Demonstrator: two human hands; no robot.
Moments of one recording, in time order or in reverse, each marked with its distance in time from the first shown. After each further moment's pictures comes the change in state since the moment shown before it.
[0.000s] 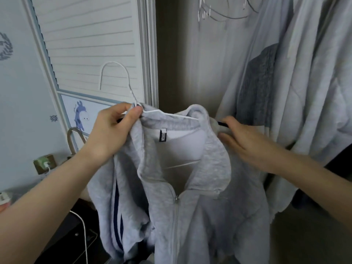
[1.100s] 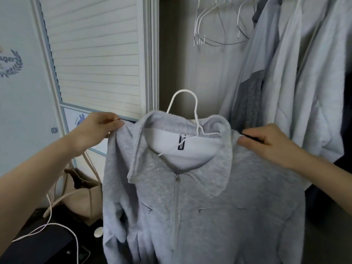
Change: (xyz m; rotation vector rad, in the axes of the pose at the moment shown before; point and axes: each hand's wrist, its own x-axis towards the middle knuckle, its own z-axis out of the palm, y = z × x) left_hand 0.045 -0.007 -0.057 0.197 -0.205 -0.208; right_hand -0.002 0.030 -0.042 0.235 0.139 -0.080
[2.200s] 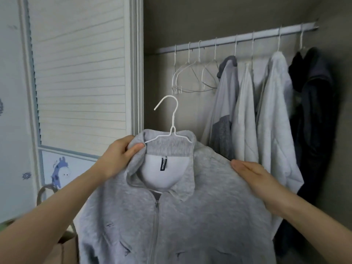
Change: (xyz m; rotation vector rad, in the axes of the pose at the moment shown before) left_hand 0.041 0.045 0.042 0.149 0.053 0.403; right_hand -0.020 -0.048 -0.012 0.537 0.192 0.438
